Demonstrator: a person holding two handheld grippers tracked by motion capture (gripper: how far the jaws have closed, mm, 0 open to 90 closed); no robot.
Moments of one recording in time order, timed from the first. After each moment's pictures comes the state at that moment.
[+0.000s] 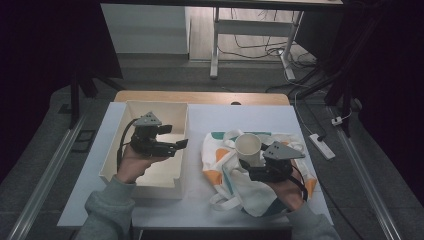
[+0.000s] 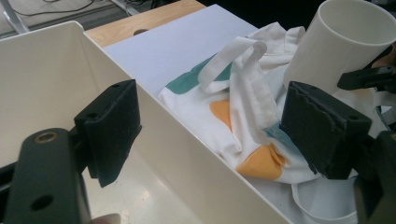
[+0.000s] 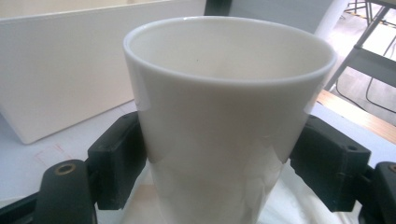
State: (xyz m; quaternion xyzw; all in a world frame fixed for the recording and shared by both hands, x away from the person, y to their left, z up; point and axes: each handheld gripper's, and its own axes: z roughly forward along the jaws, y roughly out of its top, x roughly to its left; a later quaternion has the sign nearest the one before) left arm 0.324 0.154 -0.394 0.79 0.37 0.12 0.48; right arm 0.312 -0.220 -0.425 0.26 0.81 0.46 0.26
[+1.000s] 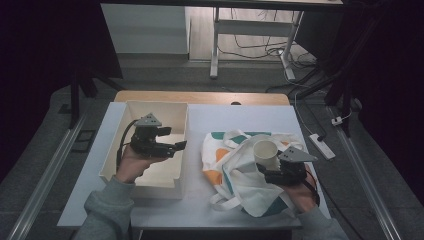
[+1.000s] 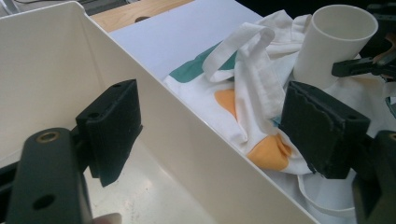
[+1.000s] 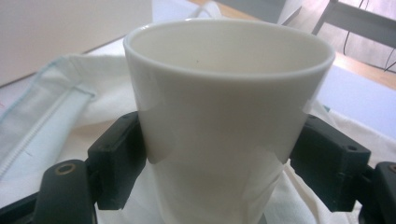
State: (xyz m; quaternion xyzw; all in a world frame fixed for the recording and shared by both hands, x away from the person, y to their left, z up) left arm 0.328 0.157 -0.401 0.79 0.38 0.11 0.46; right arm 0.321 -0.266 -0.457 0.32 0.81 0.41 0.26
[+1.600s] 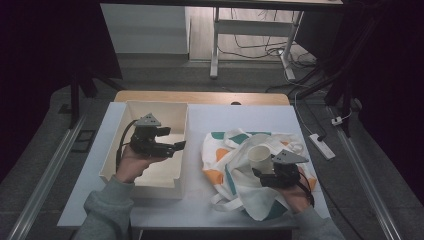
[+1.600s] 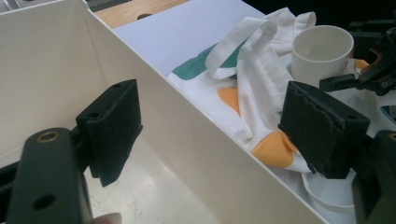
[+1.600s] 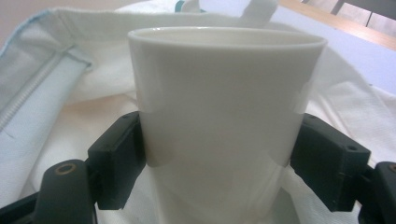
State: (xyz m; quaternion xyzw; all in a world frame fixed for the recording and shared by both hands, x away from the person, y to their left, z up) left arm 0.329 0.159 -0.403 0.79 0.38 0.11 0.46; right arm 0.328 -0.260 -0.482 0.32 0.83 0.40 0.23
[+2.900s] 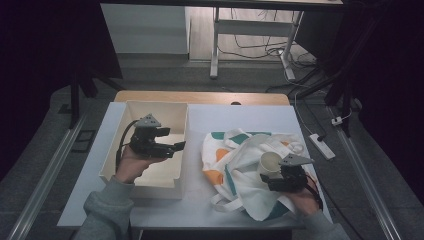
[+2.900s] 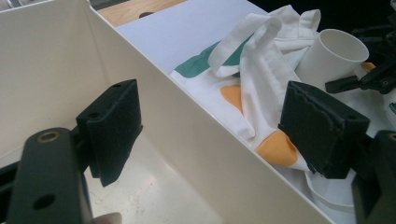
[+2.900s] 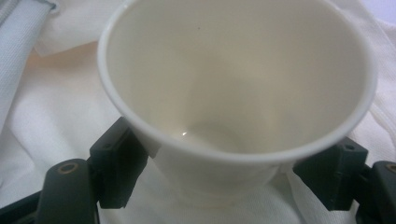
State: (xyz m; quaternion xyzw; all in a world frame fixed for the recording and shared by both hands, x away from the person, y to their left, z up) left arm 0.328 0.158 -0.404 0.79 0.38 0.11 0.46; right arm 0.326 -0.285 -0.492 0.36 0.84 0.36 0.20
